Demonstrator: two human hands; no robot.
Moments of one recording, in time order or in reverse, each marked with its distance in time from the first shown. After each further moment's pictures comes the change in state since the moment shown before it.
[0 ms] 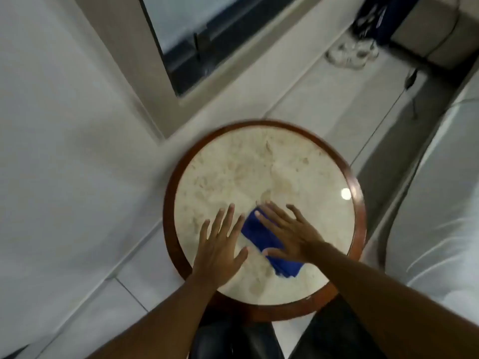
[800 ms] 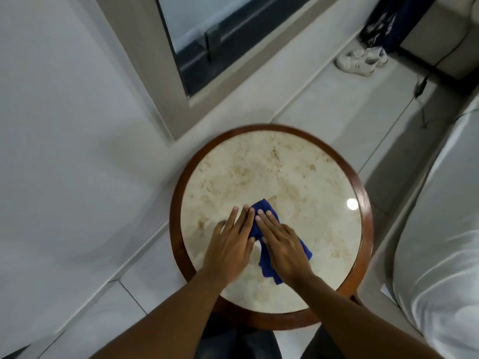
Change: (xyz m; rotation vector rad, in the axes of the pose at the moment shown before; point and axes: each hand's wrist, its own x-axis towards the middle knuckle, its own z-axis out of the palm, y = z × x) left_hand 0.030 0.009 -0.039 0.024 -0.062 0.031; right_hand 0.012 -0.060 -0.018 0.257 0.401 0.190
